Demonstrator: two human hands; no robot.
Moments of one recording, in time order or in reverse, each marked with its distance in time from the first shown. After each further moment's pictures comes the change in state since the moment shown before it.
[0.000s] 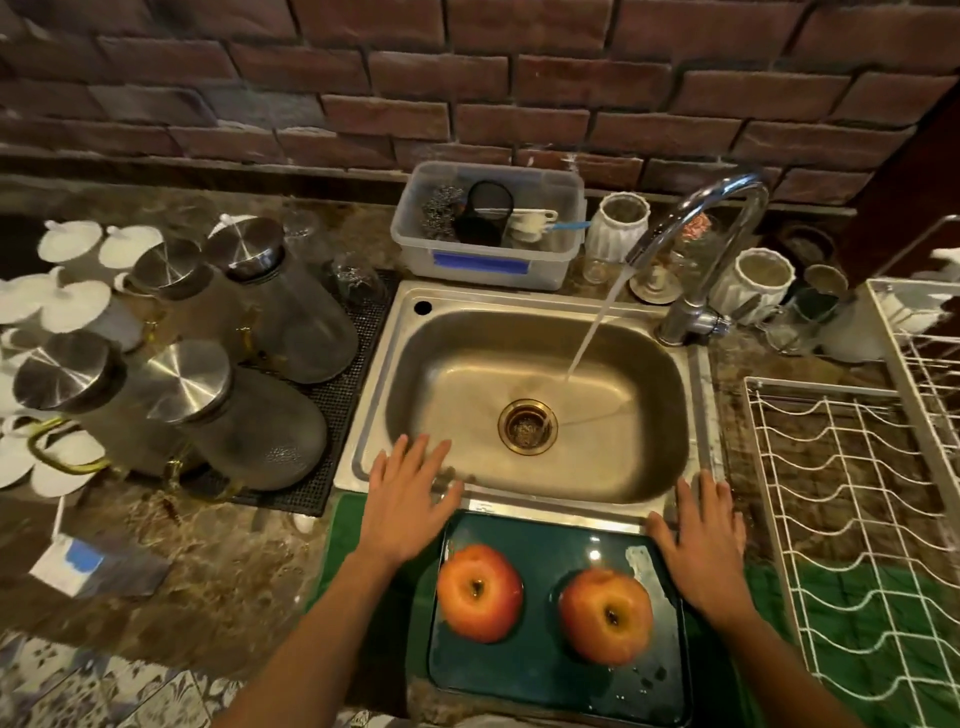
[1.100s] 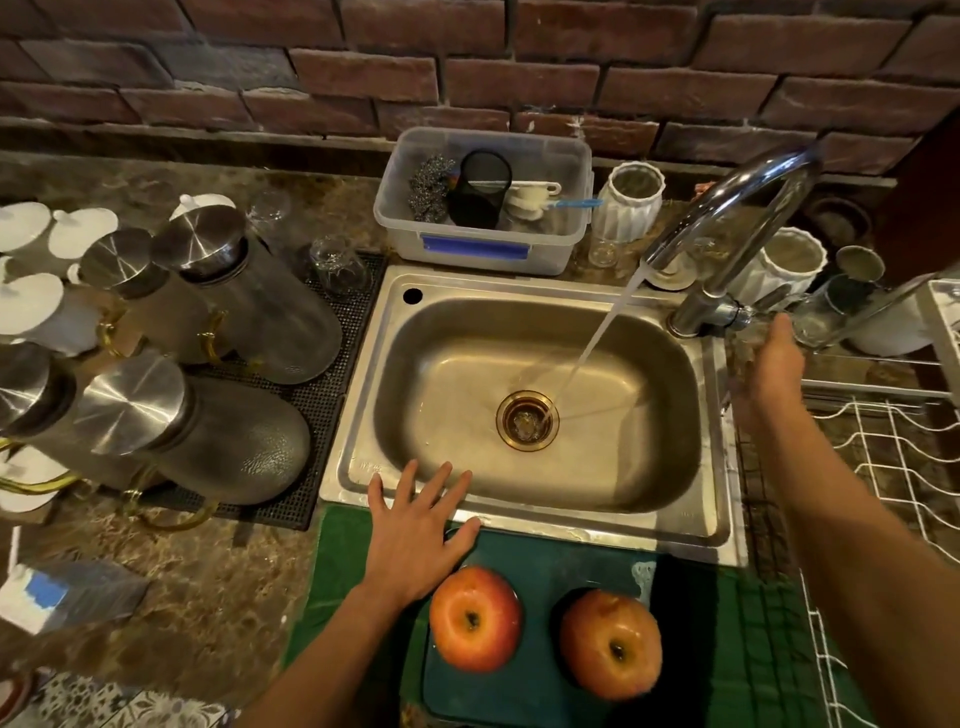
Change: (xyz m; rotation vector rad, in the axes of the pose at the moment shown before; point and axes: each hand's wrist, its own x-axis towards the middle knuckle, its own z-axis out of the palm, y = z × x) left_hand -0.006 0.010 0.024 0.162 -0.122 0.067; right_hand 0.163 -0.064 -0.141 1.447 0.231 0.452
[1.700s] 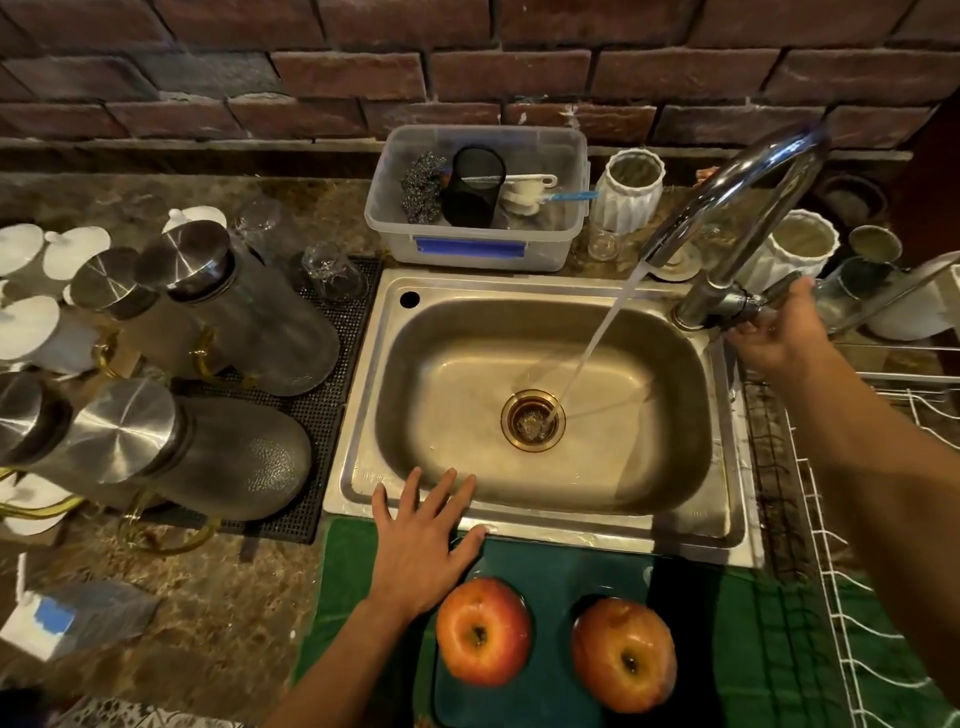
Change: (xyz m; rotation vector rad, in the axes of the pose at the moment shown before) left_hand 0.000 0.000 -0.002 -0.049 -0.018 0.003; right_hand 0.049 -0.022 0.011 0.280 -0.115 0.205
